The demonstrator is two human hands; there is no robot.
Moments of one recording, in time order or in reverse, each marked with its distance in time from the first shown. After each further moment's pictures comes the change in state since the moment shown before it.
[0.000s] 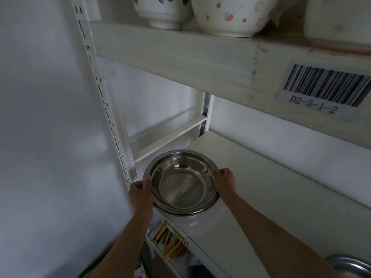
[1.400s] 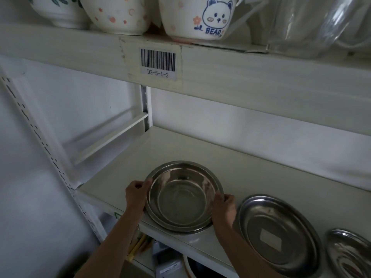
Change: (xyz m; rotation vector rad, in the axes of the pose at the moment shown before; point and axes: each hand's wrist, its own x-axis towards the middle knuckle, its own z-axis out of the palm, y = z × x) left_hand -0.111 -0.017 0.068 0.277 -0.446 0.132; right_hand -0.142 0.108 -0.141 0.236 0.462 0.285
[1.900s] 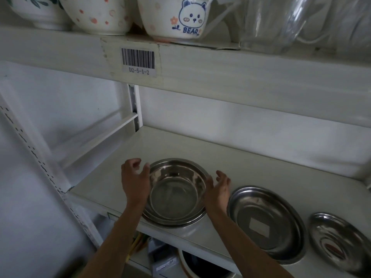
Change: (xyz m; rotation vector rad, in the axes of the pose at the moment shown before) left_hand -0.048 0.065 0.005 0.107 0.150 0.442; right_hand -0.009 -0.031 -0.018 -0.032 0.009 -0.317
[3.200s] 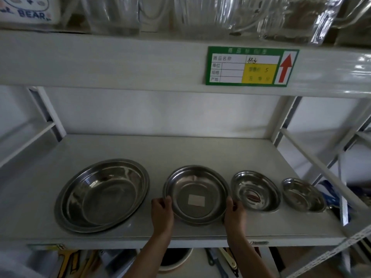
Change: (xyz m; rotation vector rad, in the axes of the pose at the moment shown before) left_hand -0.208 0.037 0.138 -0.192 -0.581 -0.401; right_hand -0.031 0.146 -0.189 0.207 0.358 0.500
